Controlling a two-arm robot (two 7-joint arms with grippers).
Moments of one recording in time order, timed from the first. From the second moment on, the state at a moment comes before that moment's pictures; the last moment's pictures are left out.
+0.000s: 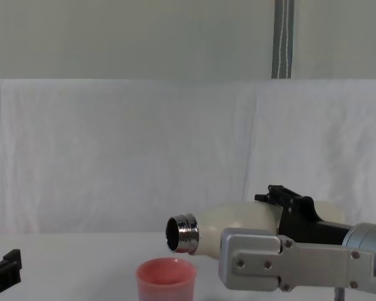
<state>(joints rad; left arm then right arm) 0.27 0.24 0.04 -1.85 -0.25 -0.02 -0.02 0.40 0.35 -0.64 -1.42 -0.92 0.03 0.10</state>
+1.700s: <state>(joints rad) 0.27 0.24 0.04 -1.85 -0.25 -0.02 -0.02 0.44 0.38 -0.66 -1.43 -0.99 0.04 0.10</state>
